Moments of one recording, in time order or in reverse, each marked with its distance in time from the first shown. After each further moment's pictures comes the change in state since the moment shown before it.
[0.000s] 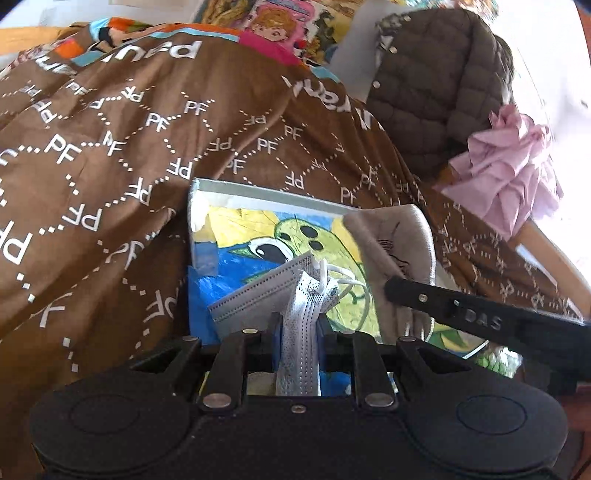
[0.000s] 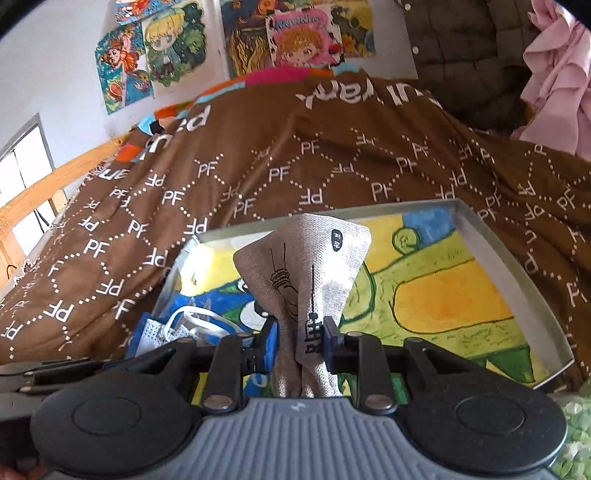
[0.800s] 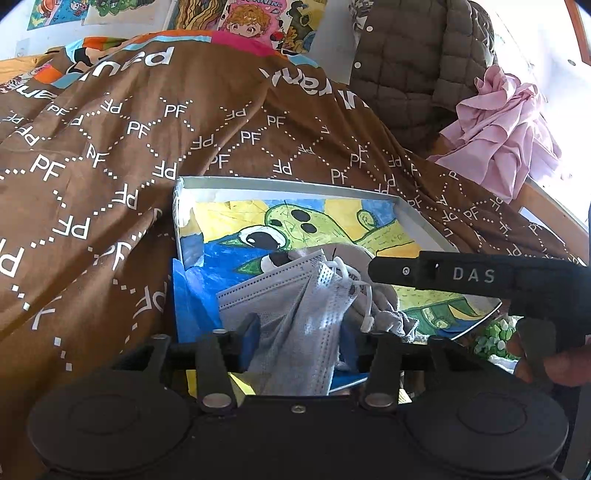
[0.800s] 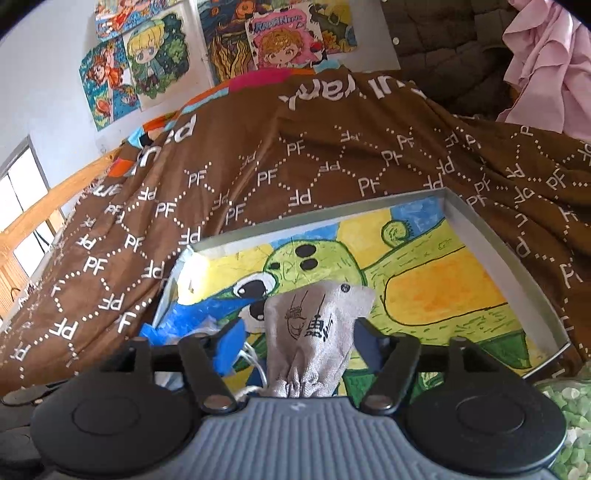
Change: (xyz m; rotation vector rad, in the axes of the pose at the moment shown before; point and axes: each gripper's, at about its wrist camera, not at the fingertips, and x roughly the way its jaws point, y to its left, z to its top) left arm 0.003 -0.016 -0.009 0.100 0.021 0.036; right arm -0.012 -0.013 0.007 0.088 -0.008 0.011
